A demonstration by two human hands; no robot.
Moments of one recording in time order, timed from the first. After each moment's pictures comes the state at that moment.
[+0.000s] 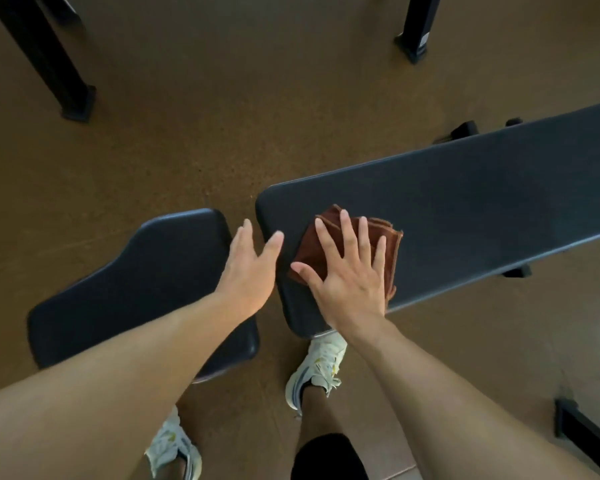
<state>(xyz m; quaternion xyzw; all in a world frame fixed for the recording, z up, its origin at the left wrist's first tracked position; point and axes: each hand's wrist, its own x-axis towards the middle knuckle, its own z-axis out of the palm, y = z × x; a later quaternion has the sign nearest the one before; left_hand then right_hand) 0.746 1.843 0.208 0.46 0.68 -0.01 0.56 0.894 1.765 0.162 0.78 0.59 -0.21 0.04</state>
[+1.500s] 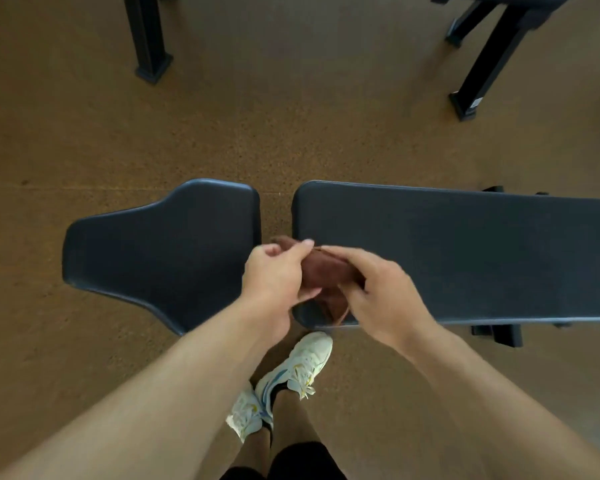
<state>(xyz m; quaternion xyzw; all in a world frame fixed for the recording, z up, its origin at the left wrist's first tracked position) 0.747 1.791 0.264 0.04 0.68 0.30 0.67 0.913 1.770 0.252 0.61 0.69 -0.36 -0.11</state>
